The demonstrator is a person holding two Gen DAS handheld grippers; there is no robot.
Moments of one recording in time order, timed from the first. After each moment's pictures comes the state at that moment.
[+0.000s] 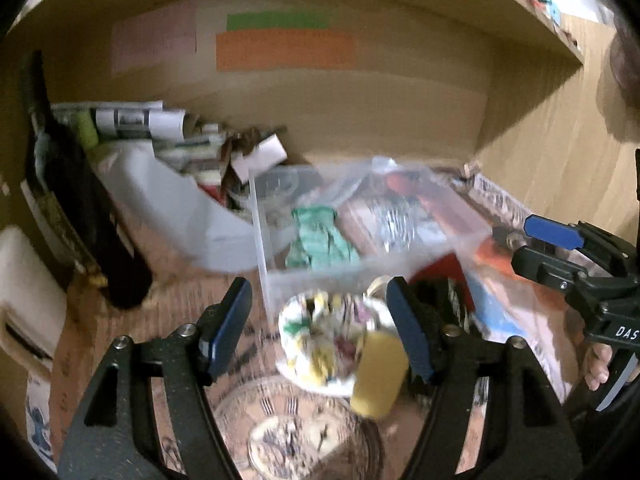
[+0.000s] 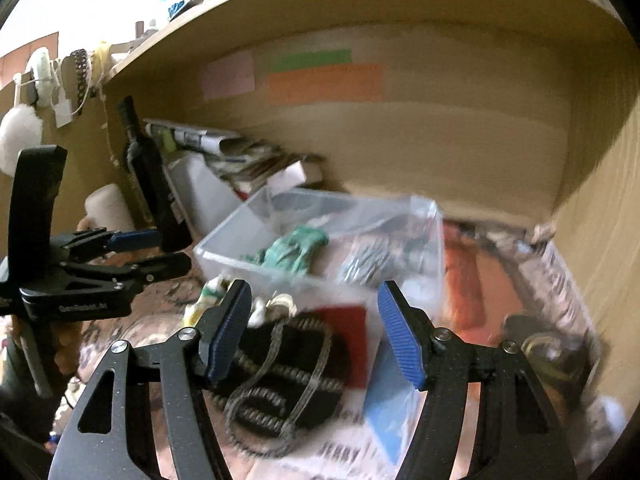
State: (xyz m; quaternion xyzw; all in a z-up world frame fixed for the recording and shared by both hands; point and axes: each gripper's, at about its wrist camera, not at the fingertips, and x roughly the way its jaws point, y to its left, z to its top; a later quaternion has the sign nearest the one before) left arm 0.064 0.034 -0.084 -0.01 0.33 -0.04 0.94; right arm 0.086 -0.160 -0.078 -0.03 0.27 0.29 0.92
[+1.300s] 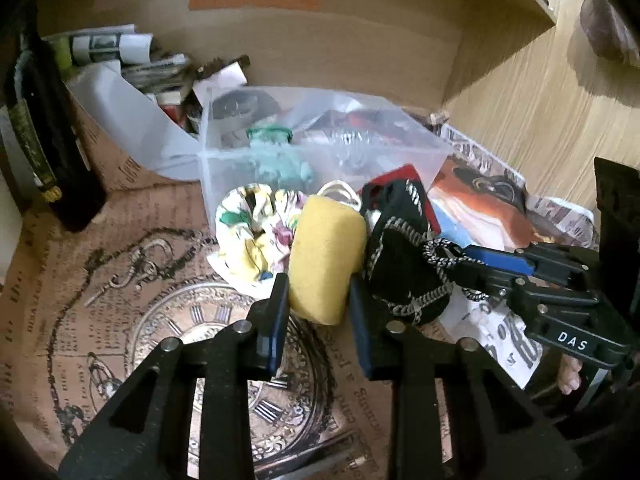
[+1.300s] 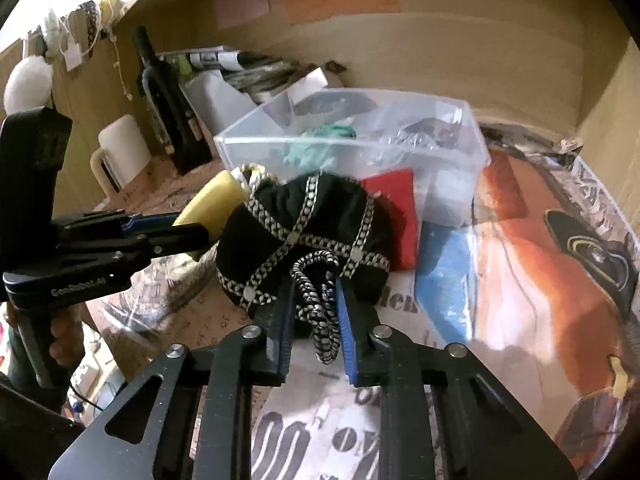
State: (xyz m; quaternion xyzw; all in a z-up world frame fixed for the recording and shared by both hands) left arm 0.025 0.012 -0.132 -0.04 0.38 -0.09 0.92; right arm 0.056 -0.158 -0.139 -0.04 0.35 0.31 0.89
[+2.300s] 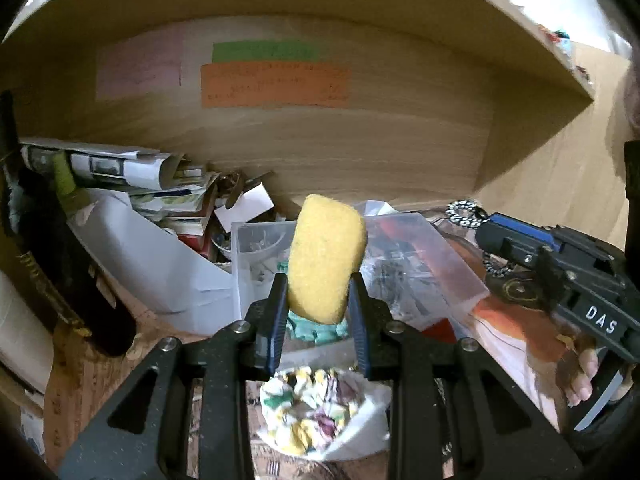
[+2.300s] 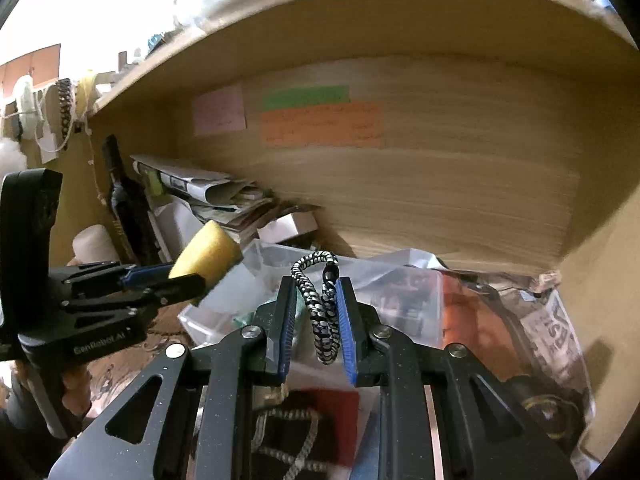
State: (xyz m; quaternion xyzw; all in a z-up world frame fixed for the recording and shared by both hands) left arm 0.113 0.028 -0.059 -0.03 0.29 -0.04 0.95; right arm 0.135 -0.144 -0.047 -0.03 0.22 0.29 0.93
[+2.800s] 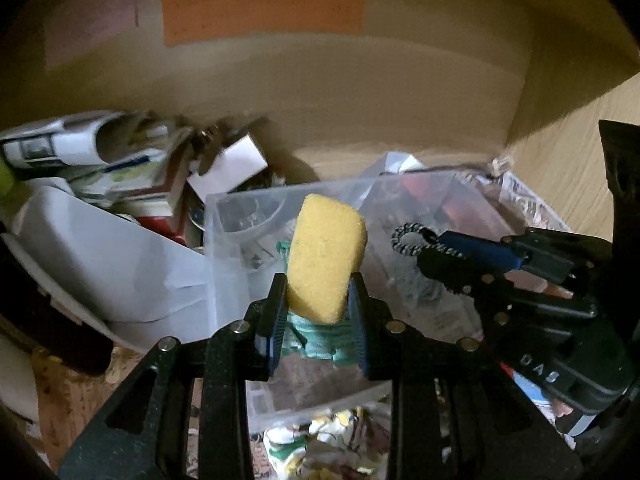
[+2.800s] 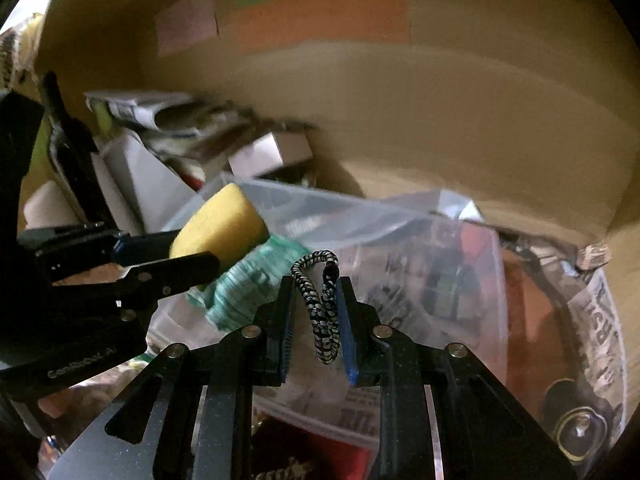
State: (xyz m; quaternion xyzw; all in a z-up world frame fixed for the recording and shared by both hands) left arm 0.189 0.027 -0.101 0.00 0.39 -0.04 0.92; right arm 0.213 -0.106 -0.103 -0.07 0.34 0.28 0.89
